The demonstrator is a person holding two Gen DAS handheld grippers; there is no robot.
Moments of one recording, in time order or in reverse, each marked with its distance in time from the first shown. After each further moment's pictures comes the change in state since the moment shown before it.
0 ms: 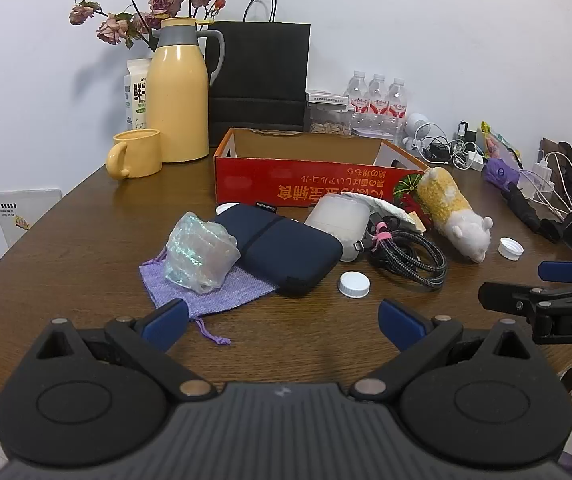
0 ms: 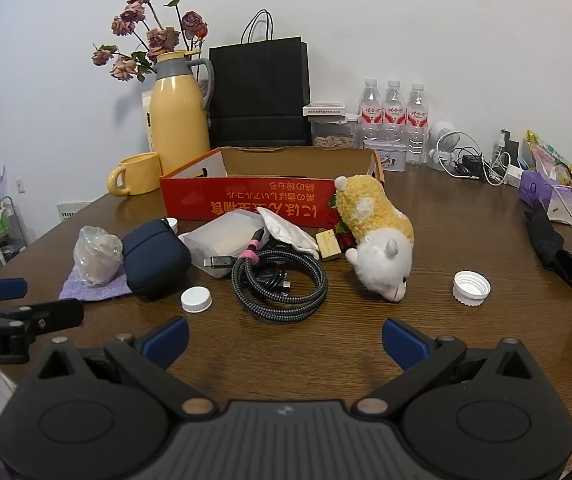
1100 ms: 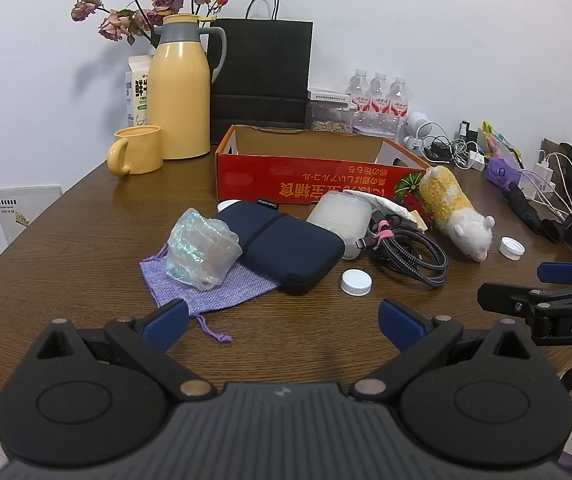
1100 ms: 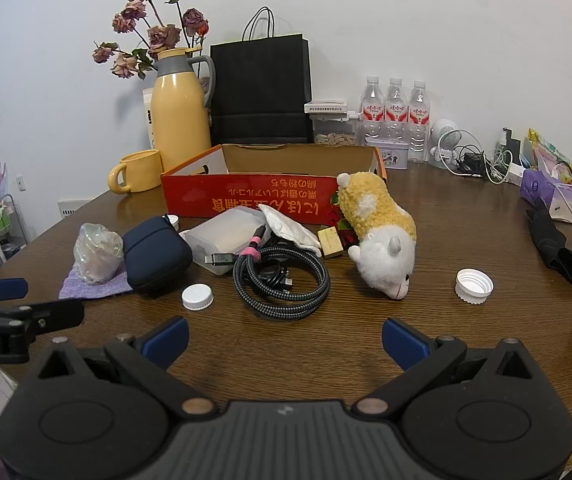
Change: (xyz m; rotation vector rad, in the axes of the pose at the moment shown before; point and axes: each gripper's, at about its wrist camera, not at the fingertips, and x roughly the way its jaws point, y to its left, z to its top) left arm 0.000 0.001 -0.002 -0.004 0.004 0.004; right arm 0.002 0.002 0.000 0.001 0.006 -0.004
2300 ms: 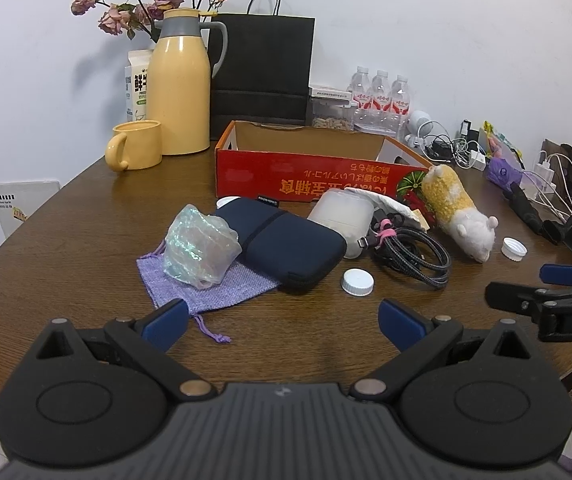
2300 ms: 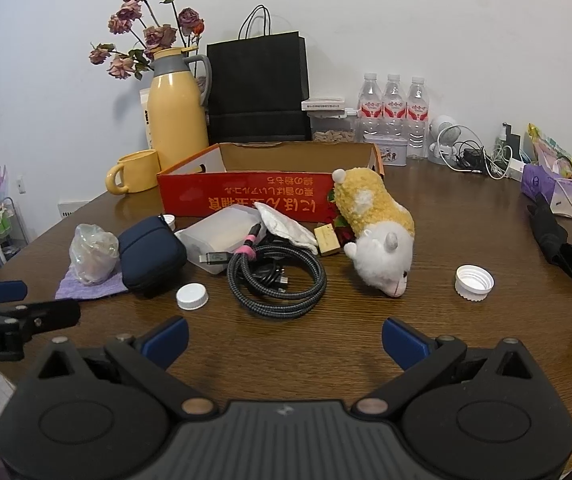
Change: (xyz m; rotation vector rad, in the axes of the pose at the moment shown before) left arm 0.008 0.004 0.002 -0.016 0.011 -0.001; right arm 0.006 -0.007 -0.002 0.012 0.000 0.004
